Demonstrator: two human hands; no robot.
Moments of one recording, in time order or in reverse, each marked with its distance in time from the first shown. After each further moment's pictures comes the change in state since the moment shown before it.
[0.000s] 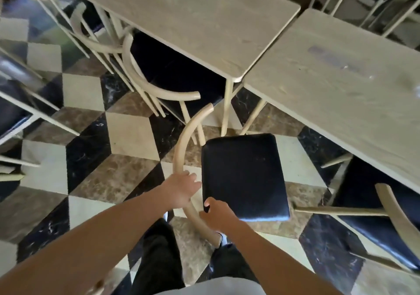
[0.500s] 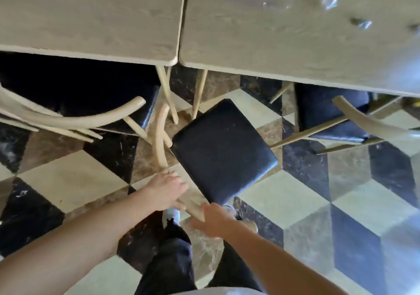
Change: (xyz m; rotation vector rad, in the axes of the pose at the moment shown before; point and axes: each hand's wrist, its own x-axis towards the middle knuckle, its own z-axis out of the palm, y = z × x) left_hand 0.087 -0.127 0.026 0.346 -0.067 0.582; right_hand 0.049 -0.080 0.044 0.090 0.068 0.363
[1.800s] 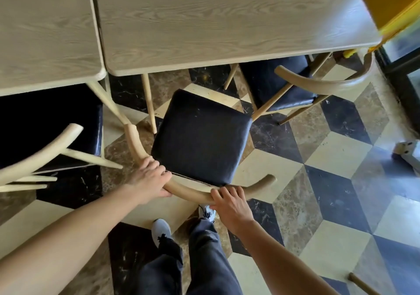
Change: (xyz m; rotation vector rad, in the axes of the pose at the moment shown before) left_hand 0.079 -0.018 -0.027 0.130 0.164 0.136; right_hand 0.002 0.106 0.036 -0.104 0.663 0.068
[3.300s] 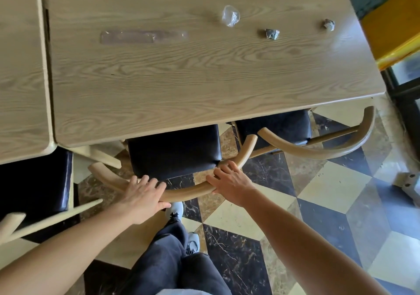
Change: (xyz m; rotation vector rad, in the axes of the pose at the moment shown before) left_hand 0.187 -0.048 -0.138 -0.029 -0.181 -0.217; right_hand 0.244 0.204 -0.155 -0.233 -0.020 -0.447
